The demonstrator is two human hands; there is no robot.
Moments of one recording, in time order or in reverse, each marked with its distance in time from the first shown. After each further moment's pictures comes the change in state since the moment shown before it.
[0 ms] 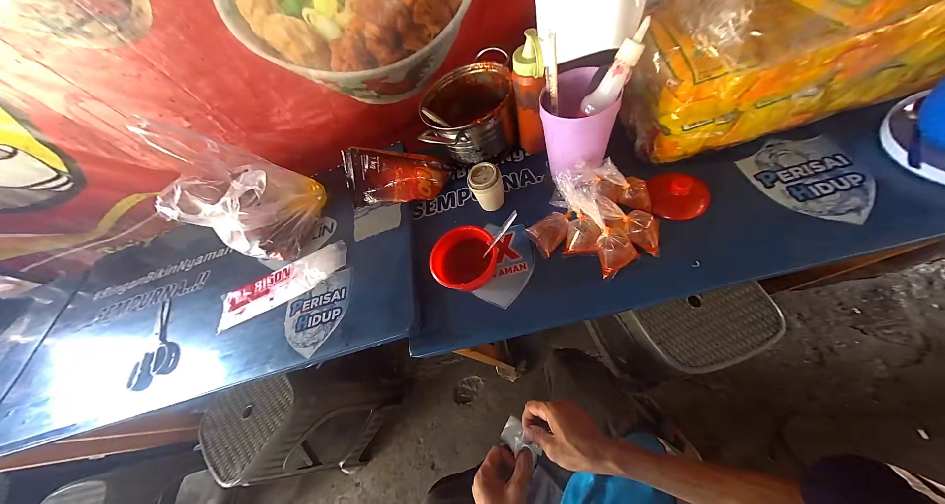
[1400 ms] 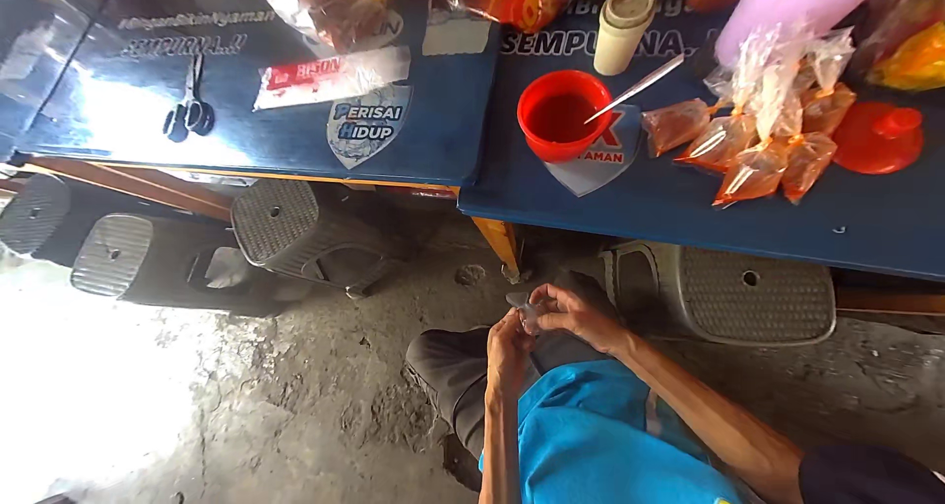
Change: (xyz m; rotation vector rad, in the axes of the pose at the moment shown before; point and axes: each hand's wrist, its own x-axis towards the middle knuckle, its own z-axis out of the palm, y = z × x) left_hand 0.022 -0.011 0.026 -0.851 0.014 -0.278; right_hand 0.029 0.021 -0.005 0.538 -0.179 -0.032
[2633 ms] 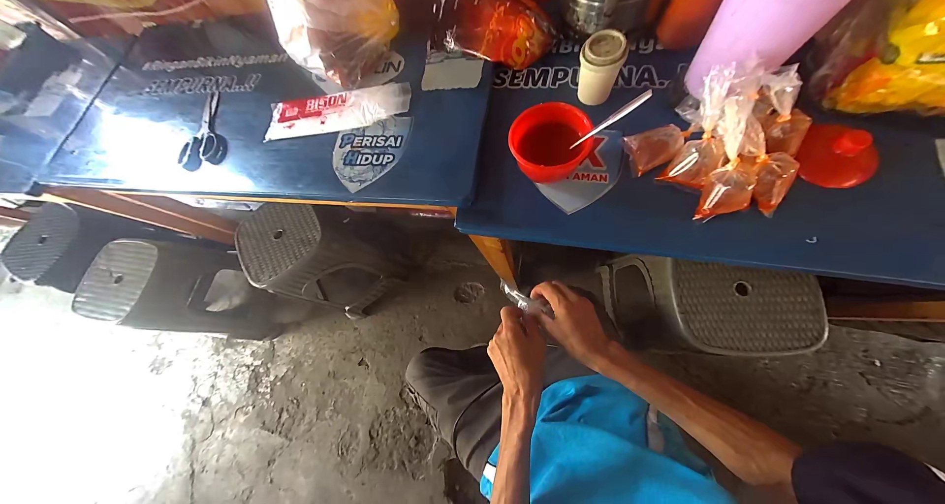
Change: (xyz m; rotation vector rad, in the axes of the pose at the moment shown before) left_hand -0.013 0.019 0.050 1.372 0.363 0.463; right_hand 0.001 -0.020 0.019 -0.908 0.453 -0.277
